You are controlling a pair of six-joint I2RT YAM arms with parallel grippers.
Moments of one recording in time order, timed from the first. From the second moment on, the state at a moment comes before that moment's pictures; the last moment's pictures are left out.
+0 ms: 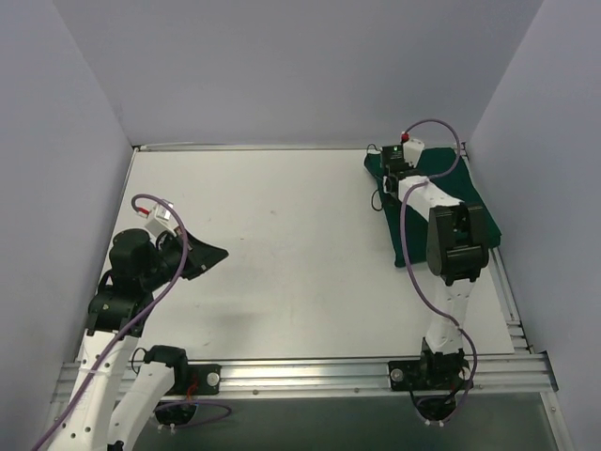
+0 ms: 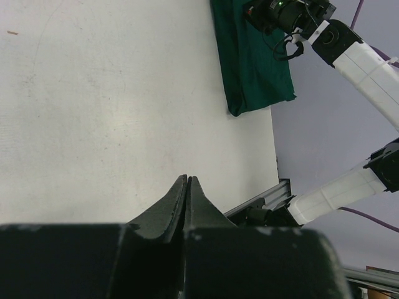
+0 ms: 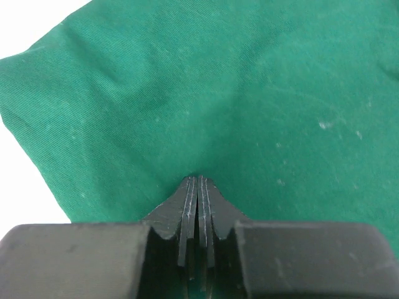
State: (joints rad) left arm -0.17 0.67 0.84 -0.59 0.45 -0.77; right arm 0.16 2.04 1.46 -0.17 0.51 0.45
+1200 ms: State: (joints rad) left arm -0.19 0.88 0.87 -0.53 0.41 -0.78; right arm 0.58 1.63 1.11 -0.18 0.06 0.32
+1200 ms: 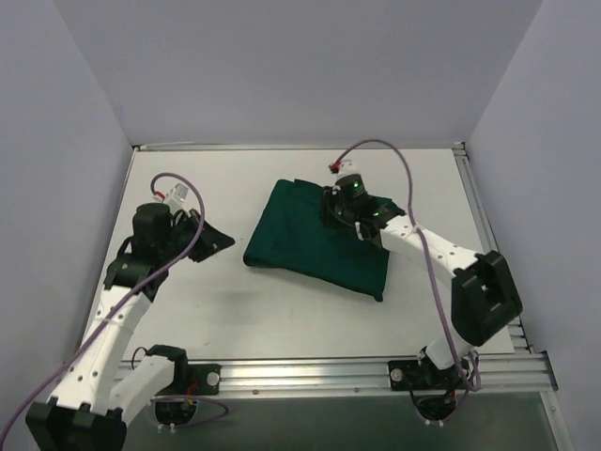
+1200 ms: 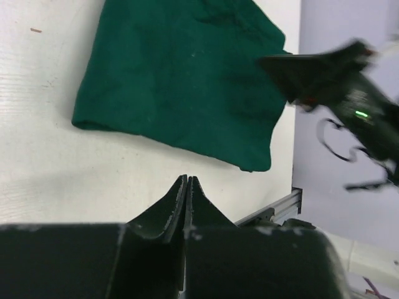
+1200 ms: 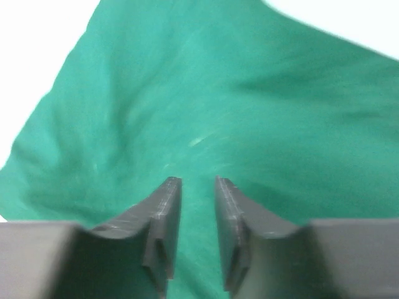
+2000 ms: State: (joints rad) left arm -0.24 1.86 1.43 -0.61 0.05 -0.62; right arm 0.10 1.43 0.86 -0.39 0.23 0.63
